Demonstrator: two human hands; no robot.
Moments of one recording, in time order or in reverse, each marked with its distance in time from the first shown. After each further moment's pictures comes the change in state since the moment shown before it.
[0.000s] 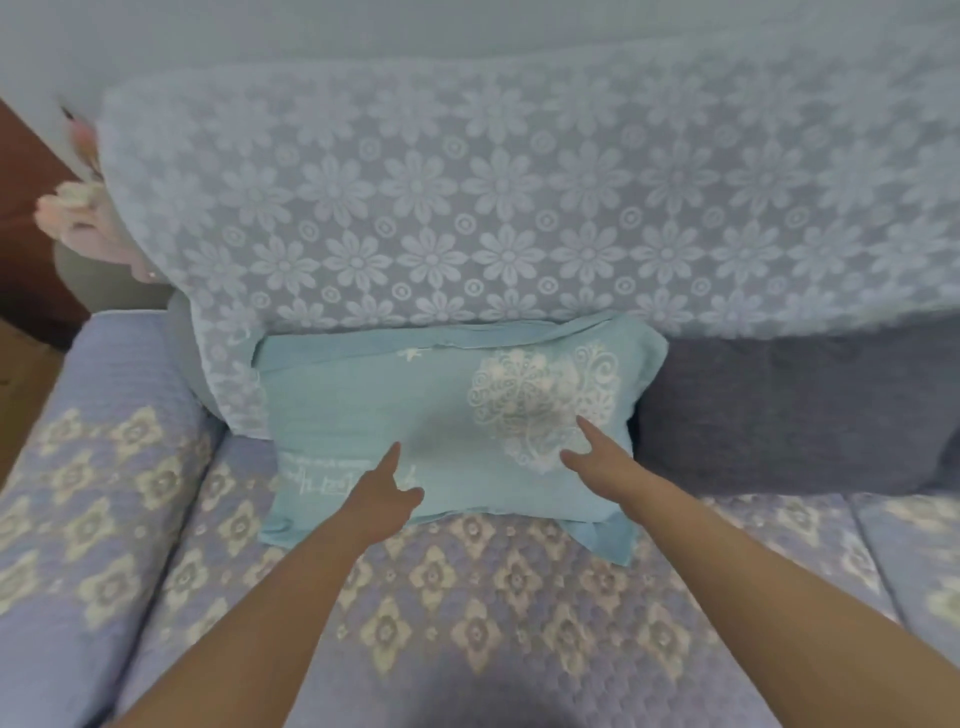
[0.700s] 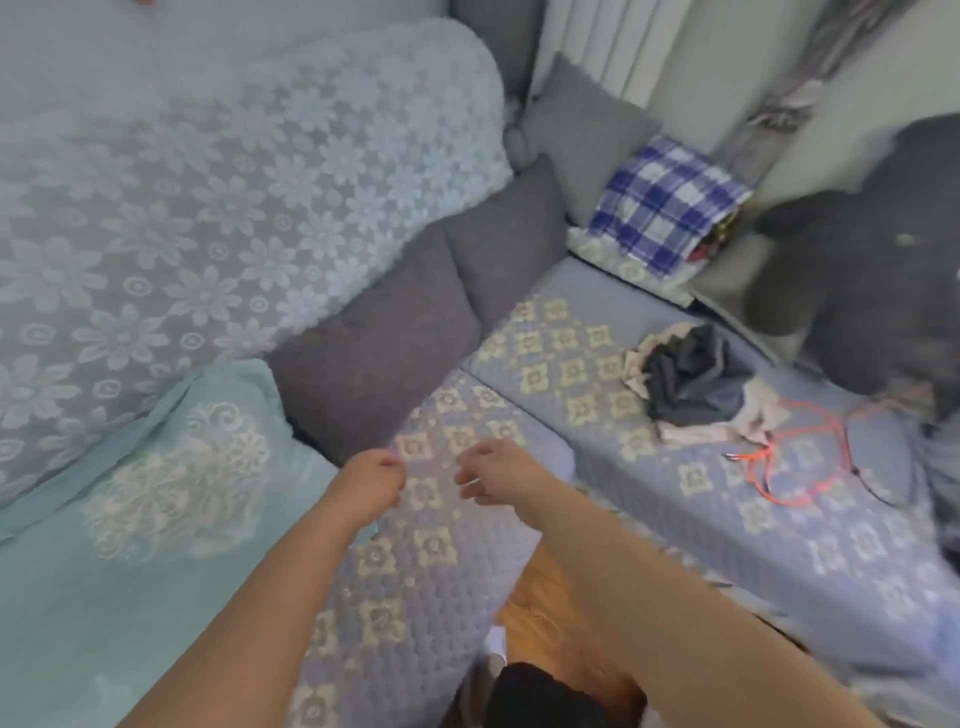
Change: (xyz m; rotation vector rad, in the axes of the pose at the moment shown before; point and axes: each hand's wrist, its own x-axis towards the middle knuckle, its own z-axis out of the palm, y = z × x) left_hand -0.134 0.219 0.177 0.264 -0.537 0.534; right_hand -0.264 0.118 -0.061 0.652 0.575 0.280
